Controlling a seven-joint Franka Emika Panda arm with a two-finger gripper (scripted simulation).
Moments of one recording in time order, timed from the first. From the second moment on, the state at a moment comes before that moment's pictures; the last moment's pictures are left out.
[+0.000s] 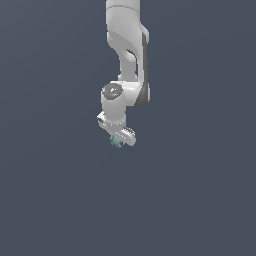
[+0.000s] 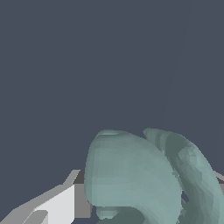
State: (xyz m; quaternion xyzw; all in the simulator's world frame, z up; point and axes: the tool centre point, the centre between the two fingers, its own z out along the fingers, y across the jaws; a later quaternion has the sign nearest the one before) arm -0.063 -0.052 0.062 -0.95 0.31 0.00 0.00
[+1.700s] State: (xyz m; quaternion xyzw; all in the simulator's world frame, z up) arm 0.052 -0.152 0.308 -0.95 0.31 0.00 0.00
